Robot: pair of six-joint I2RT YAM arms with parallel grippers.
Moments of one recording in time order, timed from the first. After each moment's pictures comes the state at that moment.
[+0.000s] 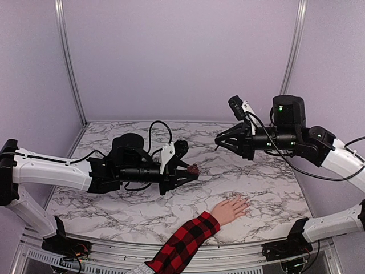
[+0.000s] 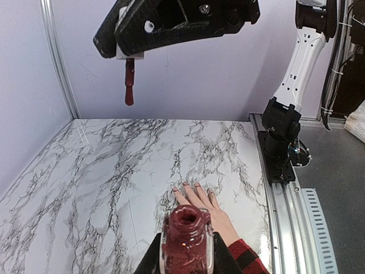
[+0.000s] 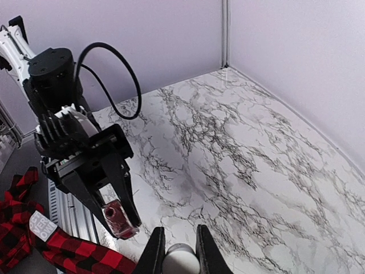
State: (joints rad) left arm -1.08 1.50 0.92 0.37 0.33 0.11; right arm 0.77 1.08 1.12 -0.40 -0.40 -0.04
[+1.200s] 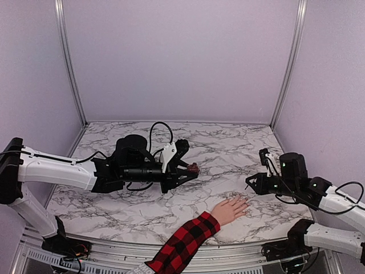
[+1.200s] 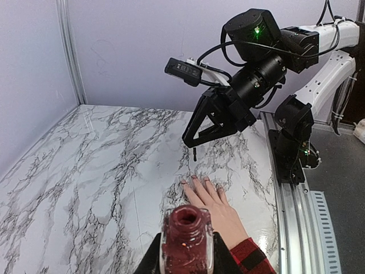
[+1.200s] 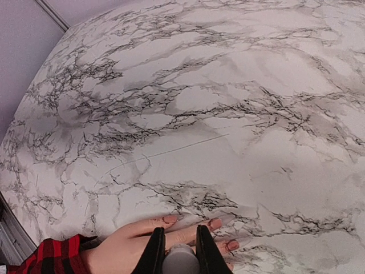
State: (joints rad) left arm -1.05 1.54 0.92 0.40 0.30 0.06; right arm 0.54 0.73 0.44 -0.33 -0.08 0.42
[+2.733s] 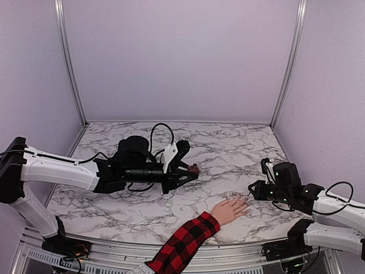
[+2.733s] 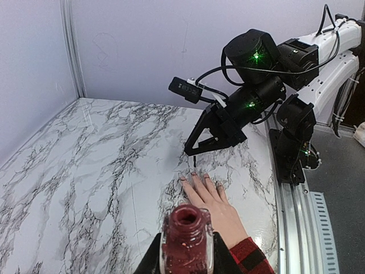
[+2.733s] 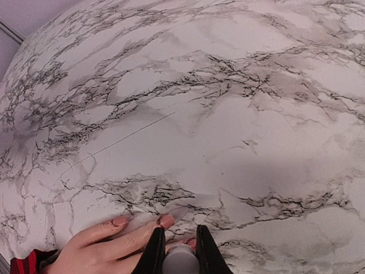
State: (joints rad) left arm -1.05 1.57 0.92 0.41 0.30 0.03; right arm 0.53 0.78 0.32 -0.24 0.07 0.52
